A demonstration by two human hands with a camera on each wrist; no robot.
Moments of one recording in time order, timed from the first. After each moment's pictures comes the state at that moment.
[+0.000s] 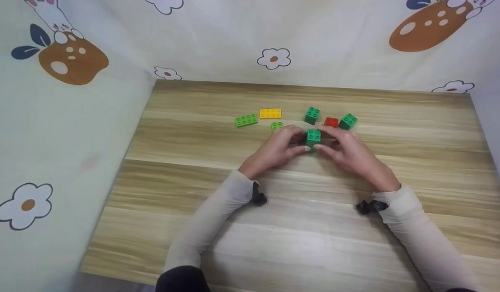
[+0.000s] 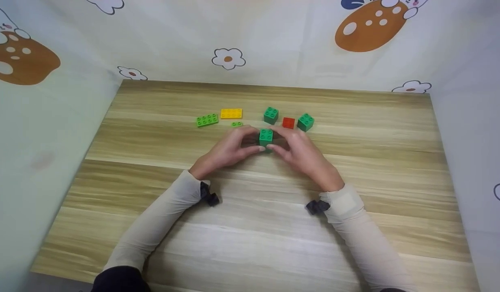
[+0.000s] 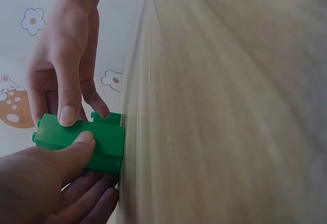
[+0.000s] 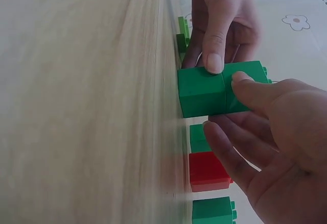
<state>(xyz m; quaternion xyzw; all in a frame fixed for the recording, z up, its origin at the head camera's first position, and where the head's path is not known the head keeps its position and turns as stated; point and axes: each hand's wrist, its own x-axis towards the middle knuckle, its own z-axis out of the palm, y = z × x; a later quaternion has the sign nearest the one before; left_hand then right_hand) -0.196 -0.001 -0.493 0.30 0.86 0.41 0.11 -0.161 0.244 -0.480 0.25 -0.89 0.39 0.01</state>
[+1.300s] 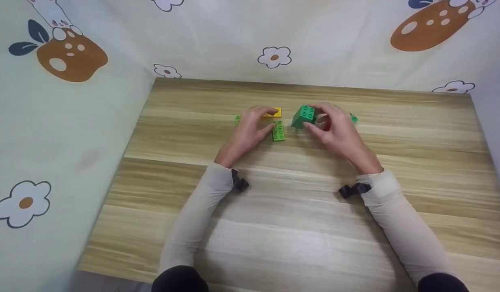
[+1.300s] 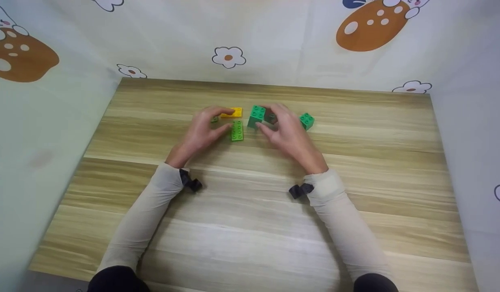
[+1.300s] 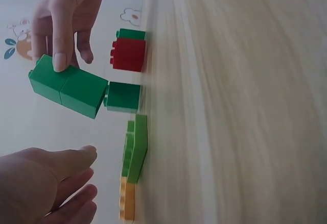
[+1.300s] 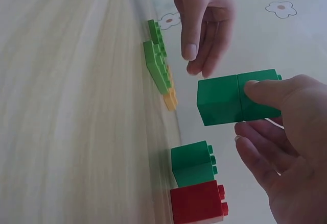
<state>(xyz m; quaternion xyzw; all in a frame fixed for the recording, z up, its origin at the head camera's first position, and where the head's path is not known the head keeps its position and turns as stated) -0.228 -0.068 -0.481 0.23 0.89 0.38 0.00 -0.193 0.211 -0.463 0.18 -0.88 0.44 0.06</state>
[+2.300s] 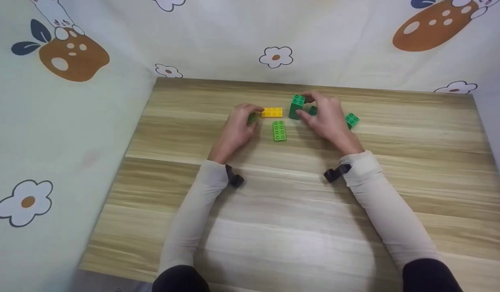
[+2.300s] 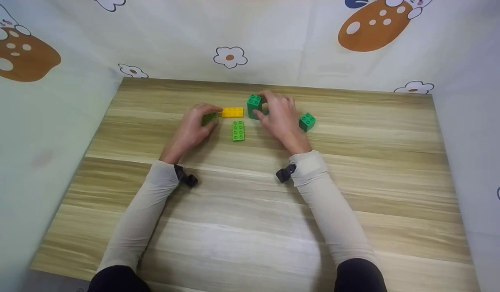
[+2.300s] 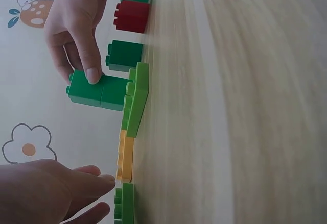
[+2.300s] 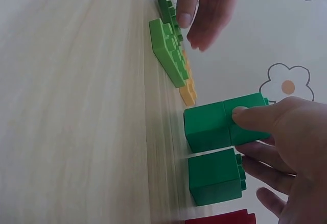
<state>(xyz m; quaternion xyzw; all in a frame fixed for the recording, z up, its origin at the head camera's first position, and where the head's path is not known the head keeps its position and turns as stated) -0.239 -0.095 -0.485 0.17 0.92 0.34 0.00 -0.244 0.185 -0.467 0.13 -0.92 0.36 0.04</state>
